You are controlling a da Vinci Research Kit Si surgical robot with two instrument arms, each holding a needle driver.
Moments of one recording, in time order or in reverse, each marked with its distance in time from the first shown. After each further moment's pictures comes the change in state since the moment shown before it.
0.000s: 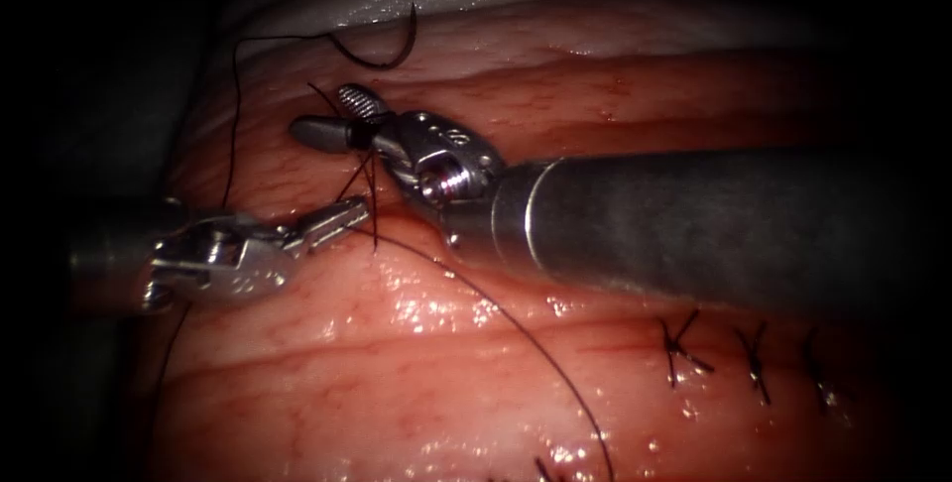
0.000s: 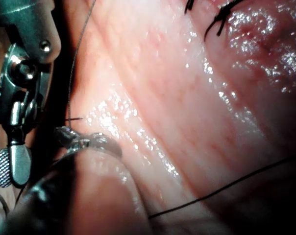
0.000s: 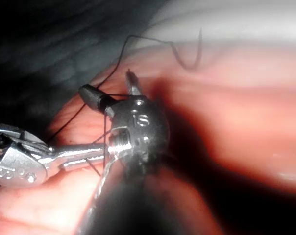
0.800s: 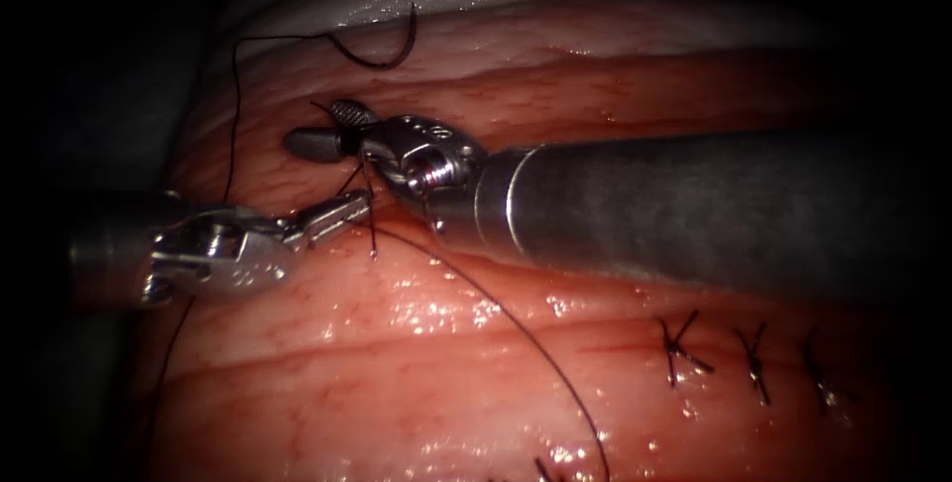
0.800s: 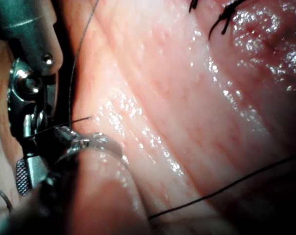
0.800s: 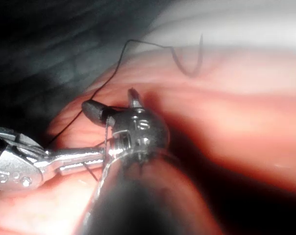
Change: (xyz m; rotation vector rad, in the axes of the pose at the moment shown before) right arm -0.001 0.001 0.001 -0.048 -0.091 -0.015; left arm 0.000 -0.001 0.000 -0.006 0.004 -0.004
